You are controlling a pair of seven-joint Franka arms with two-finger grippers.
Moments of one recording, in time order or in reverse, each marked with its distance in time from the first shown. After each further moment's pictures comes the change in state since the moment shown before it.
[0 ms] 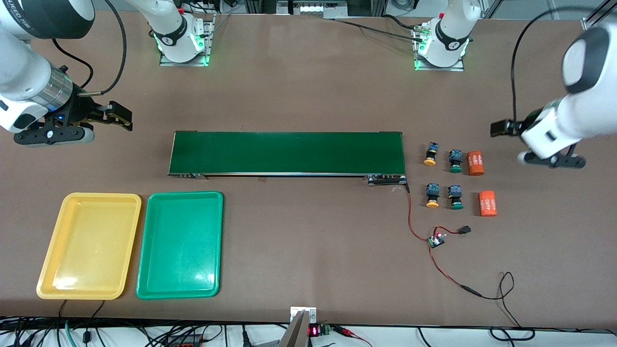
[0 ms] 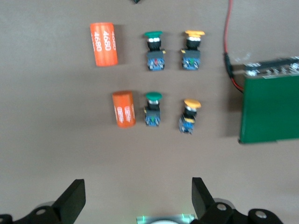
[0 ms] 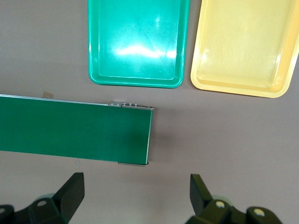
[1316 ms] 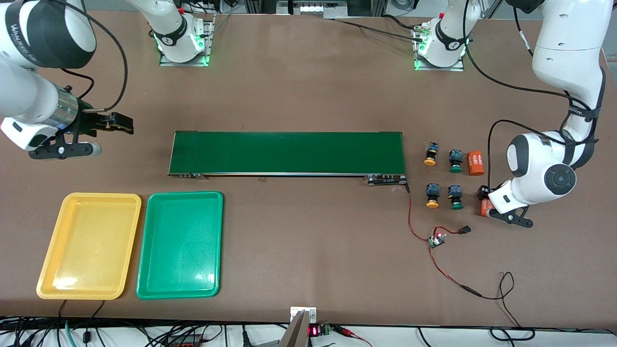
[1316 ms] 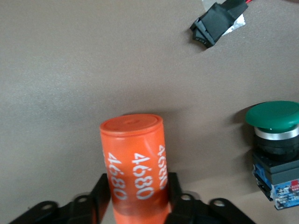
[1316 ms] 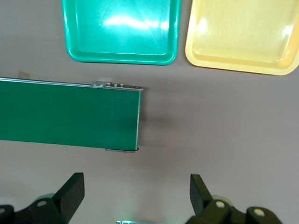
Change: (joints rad) left arm 0.072 0.452 0.064 -0.068 0.026 0.700 0.312; right arm -0.047 0.069 -0.014 -0.004 0.000 -0.055 -0.035
